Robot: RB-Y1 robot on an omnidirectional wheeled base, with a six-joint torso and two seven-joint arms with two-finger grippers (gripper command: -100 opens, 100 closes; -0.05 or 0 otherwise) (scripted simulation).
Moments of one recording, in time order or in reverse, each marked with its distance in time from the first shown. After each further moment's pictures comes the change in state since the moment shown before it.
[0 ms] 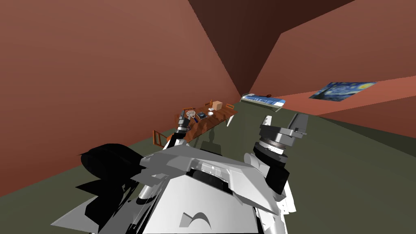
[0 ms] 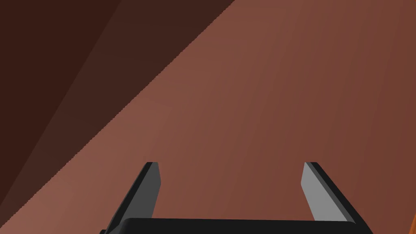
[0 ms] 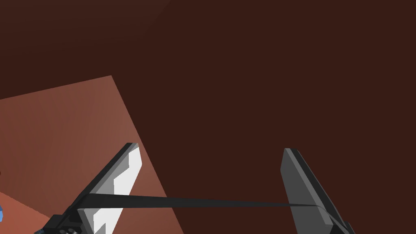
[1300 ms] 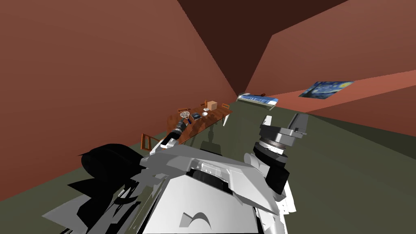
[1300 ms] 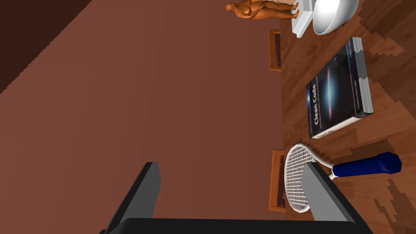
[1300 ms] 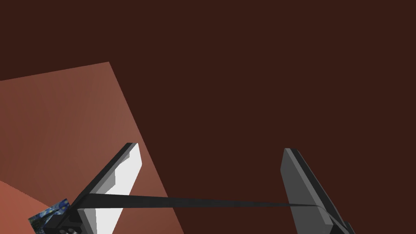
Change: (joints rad) left arm 0.033 0.233 0.118 0.132 0.124 0.355 0.165; right arm 0.000 0.000 0.000 0.000 0.000 0.000 0.000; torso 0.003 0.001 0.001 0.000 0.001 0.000
